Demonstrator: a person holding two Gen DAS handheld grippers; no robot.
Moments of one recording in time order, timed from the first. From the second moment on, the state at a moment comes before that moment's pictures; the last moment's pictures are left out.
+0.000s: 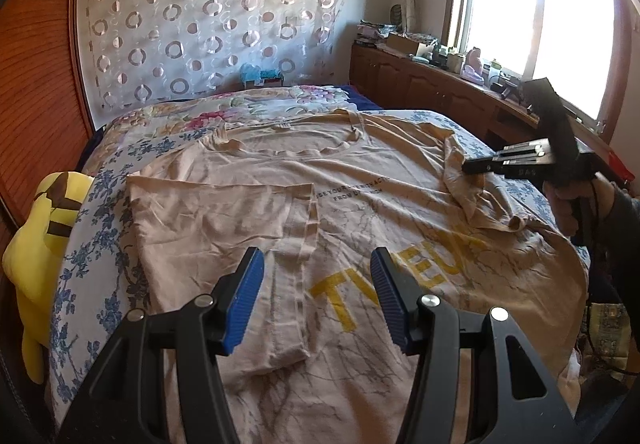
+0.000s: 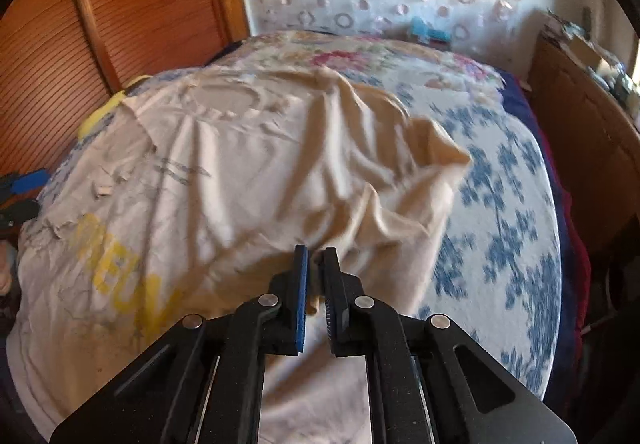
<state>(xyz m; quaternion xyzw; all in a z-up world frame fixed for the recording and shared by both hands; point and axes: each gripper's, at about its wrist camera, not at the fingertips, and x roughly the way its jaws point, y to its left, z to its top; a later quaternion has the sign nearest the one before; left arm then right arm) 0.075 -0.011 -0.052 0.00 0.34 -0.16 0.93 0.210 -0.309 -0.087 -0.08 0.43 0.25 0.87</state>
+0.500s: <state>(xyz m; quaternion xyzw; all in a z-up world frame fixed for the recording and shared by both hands) 0.108 0.020 -0.053 -0.01 0.35 -0.13 0.93 0.258 -0.227 -0.061 -0.09 0.39 0.34 0.85</state>
